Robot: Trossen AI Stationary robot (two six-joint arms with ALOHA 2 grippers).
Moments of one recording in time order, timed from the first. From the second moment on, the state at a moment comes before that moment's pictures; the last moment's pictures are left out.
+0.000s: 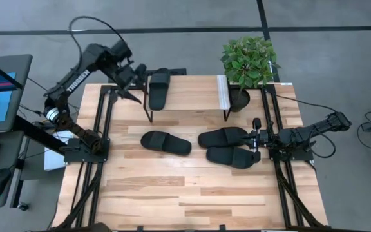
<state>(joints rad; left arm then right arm) 0.90 1.51 1.66 -1.57 1.19 1.51 0.34 0.15 0.00 0.07 0.44 -0.03</state>
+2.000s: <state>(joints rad) 0.22 1.51 0.69 -1.40 1.57 2.10 0.34 0.15 0.00 0.07 0.45 -0.03</state>
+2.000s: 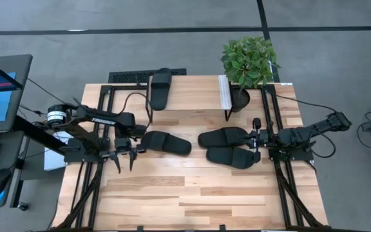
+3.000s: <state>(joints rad) -0.14 1.51 0.69 -1.16 1.55 2.15 0.34 0.15 0.00 0.07 0.45 -0.03</state>
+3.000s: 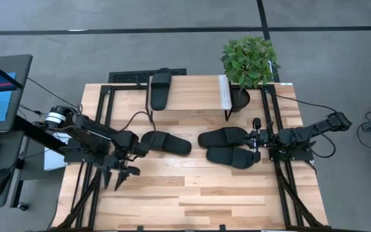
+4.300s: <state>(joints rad) 0.08 1.60 0.75 0.39 1.17 0.50 0.34 0.15 0.00 0.11 0.45 -0.02</state>
